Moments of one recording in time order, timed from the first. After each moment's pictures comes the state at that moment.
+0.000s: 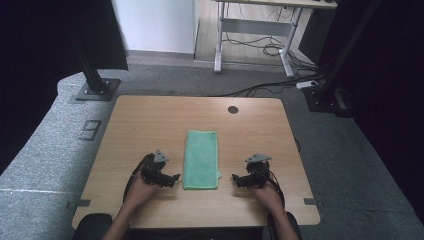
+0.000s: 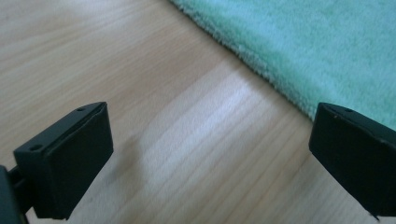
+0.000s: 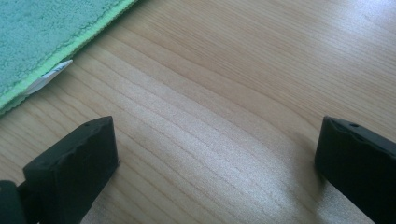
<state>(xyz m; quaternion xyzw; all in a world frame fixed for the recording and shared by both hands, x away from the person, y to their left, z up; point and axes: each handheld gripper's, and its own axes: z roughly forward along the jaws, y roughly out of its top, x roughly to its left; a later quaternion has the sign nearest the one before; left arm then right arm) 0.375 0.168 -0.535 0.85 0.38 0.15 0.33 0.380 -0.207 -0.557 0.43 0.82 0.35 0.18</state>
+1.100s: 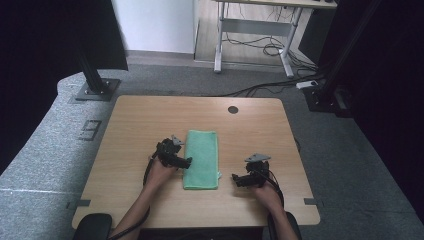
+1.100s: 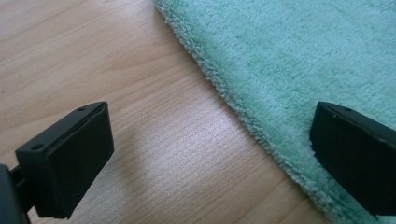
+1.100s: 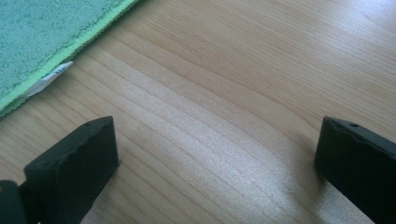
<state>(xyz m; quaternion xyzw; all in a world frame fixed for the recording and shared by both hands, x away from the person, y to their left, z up) 0.438 0.126 -0.544 0.84 0.42 0.18 0.30 0.381 -0.205 -0.556 0.43 0.82 0.34 0.17</state>
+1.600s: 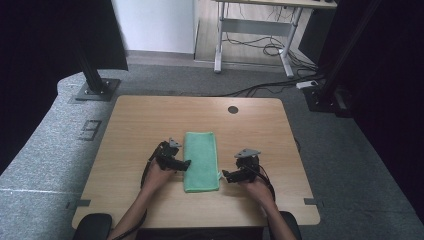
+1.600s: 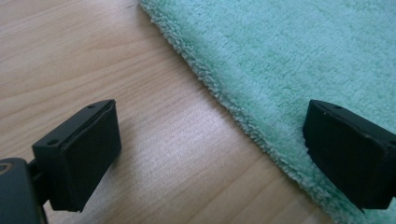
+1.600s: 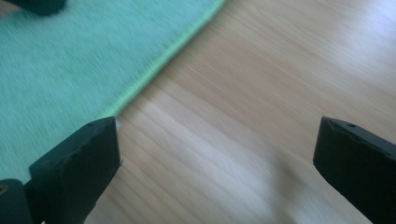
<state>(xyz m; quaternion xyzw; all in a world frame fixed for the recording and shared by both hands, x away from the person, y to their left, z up) 0.427 0.134 -0.546 0.84 0.42 0.15 0.32 0.392 -0.168 -0.540 0.39 0.83 0.36 0.17</state>
